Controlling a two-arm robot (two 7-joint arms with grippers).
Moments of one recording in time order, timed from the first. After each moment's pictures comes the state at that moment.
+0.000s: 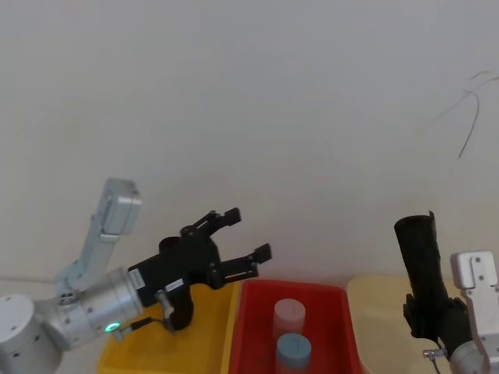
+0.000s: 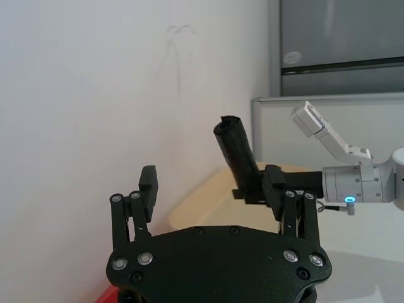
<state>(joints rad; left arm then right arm) -0.62 0.41 0.43 -1.31 -0.68 -0.13 -0.78 0.46 0.18 -0.26 -1.29 0.10 0.30 -0.02</state>
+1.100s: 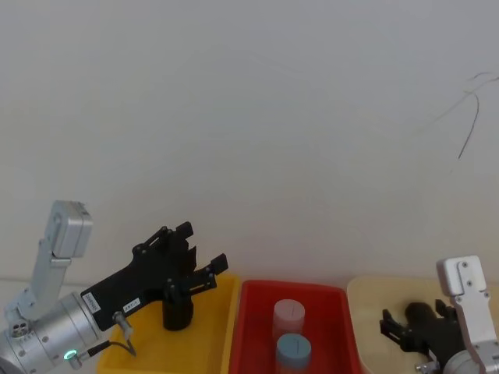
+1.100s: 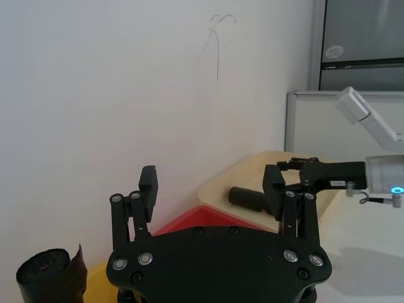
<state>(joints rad) -0.45 0.50 0.34 -1.46 -0.69 -0.13 -0.64 0.40 0.19 -0.27 -1.43 0.08 0.42 0.02</state>
